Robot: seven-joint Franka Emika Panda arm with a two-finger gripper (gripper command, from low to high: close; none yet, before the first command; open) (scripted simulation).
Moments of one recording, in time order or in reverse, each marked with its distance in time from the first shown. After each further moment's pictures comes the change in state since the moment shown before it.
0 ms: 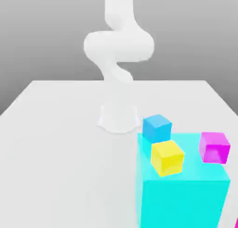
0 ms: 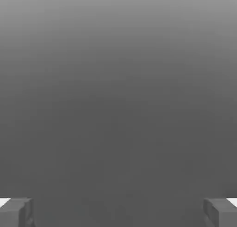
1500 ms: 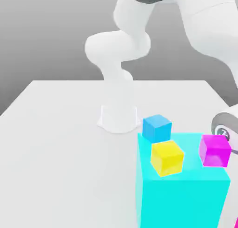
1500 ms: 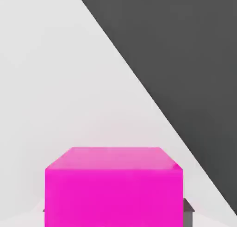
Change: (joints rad) arm 0.463 1.290 0.061 0.239 -0.082 0.309 -0.317
